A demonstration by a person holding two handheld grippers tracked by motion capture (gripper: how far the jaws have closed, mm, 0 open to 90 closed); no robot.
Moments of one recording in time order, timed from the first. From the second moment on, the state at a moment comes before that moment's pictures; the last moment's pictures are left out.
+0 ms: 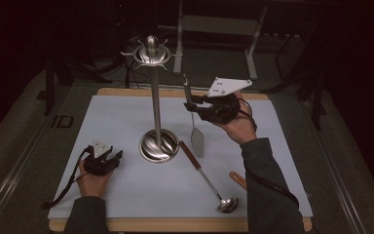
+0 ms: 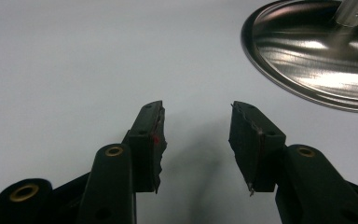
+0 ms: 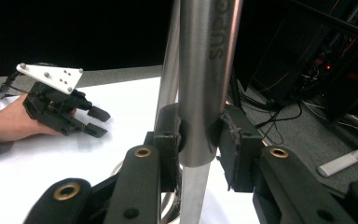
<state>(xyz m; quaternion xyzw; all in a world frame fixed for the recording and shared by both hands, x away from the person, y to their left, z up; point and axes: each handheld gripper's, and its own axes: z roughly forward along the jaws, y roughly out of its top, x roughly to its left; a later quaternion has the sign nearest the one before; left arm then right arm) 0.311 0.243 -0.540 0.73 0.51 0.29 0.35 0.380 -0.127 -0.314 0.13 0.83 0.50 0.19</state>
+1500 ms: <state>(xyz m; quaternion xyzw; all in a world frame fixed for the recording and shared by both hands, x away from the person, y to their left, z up) 0.311 0.243 -0.540 0.73 0.51 0.28 0.35 0.361 -0.091 -0.290 0.14 0.83 0.50 0.22</state>
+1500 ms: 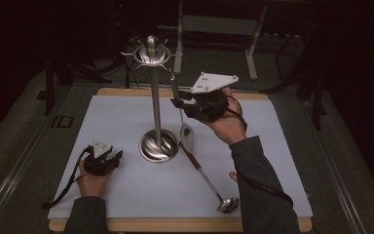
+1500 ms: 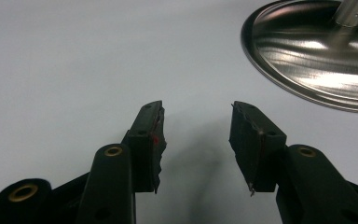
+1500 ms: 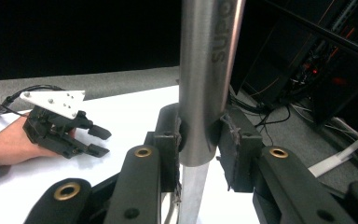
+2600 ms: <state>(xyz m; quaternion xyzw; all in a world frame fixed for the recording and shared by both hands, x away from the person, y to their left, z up) 0.311 0.243 -0.540 0.73 0.51 0.28 0.35 0.366 -0.070 -0.293 0.16 0.83 0.49 0.22</state>
